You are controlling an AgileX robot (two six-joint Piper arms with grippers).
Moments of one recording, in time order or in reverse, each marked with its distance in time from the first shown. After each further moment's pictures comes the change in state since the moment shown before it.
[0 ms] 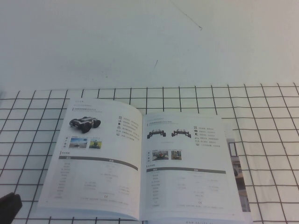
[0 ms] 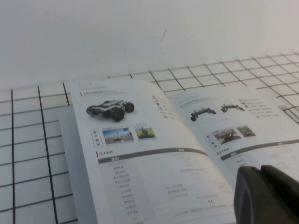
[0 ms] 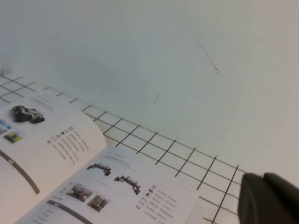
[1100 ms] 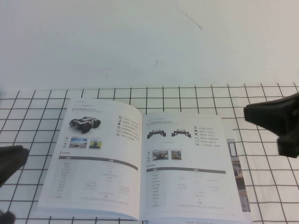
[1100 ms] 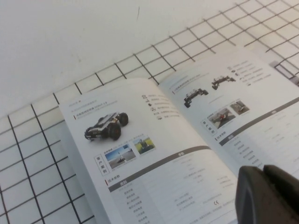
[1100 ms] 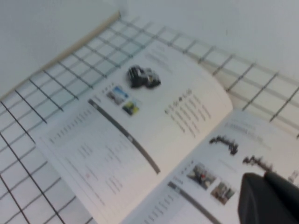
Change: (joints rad) right arm 0.000 0.560 -0.308 0.444 0.330 -0.299; left arm 0.000 0.396 -0.439 -0.016 0.275 0.253
